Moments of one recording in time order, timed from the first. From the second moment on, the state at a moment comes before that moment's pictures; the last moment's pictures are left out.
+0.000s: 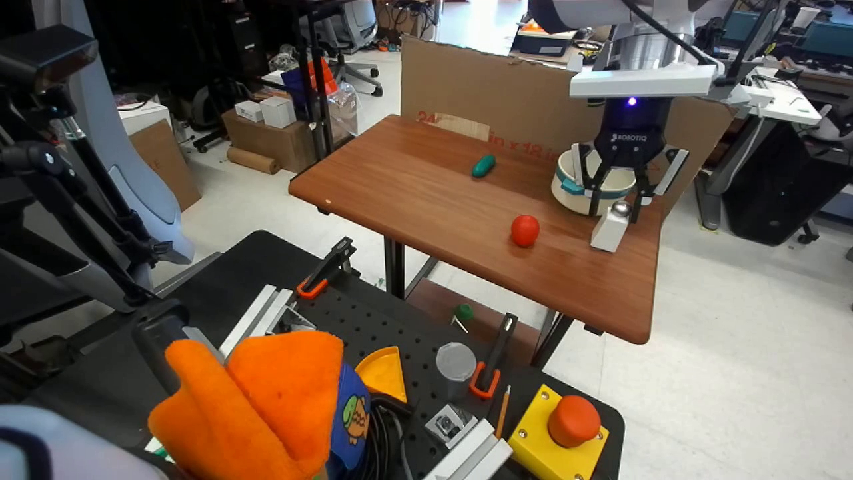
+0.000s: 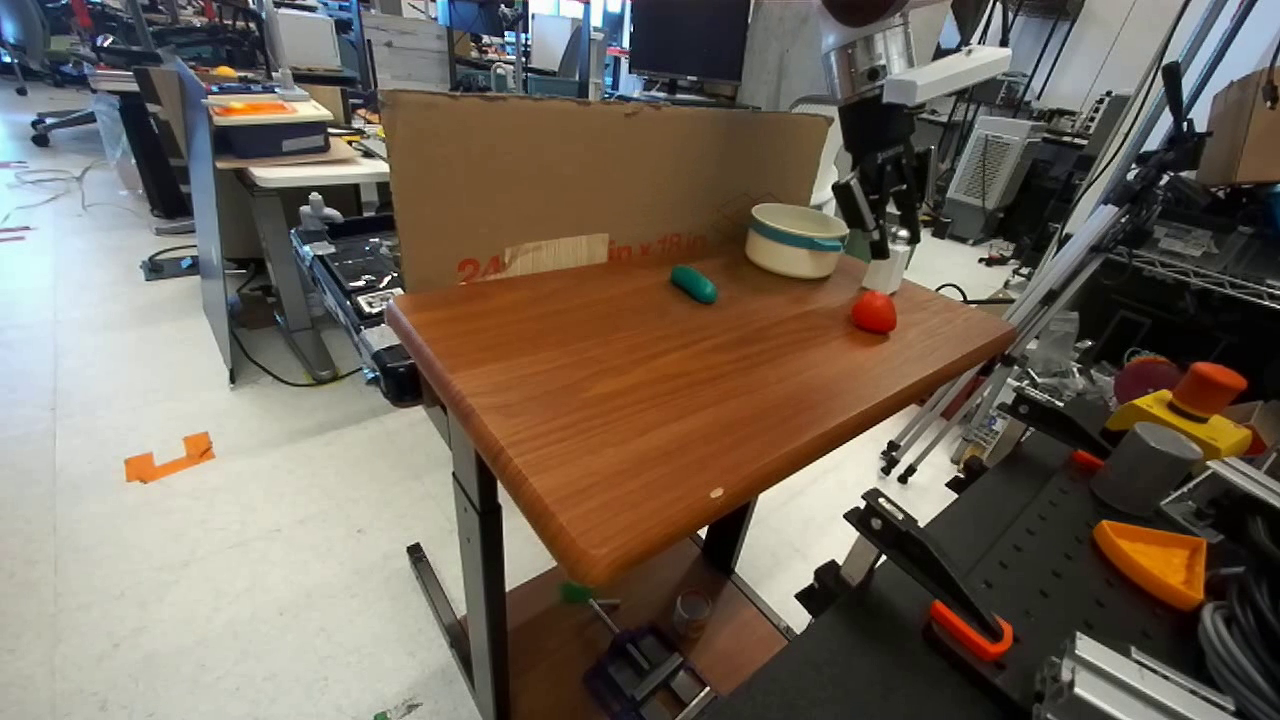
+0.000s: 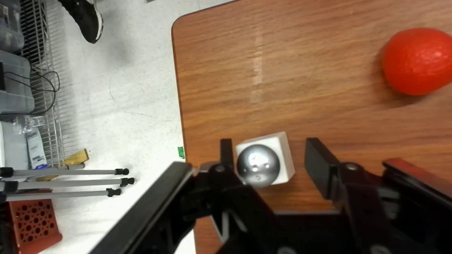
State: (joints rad) arm -0.06 0.68 -0.15 -1.64 -0.26 1.95 0.07
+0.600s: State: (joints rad) arm -0.11 0.41 -0.07 -1.80 -0.11 1.92 -0.15
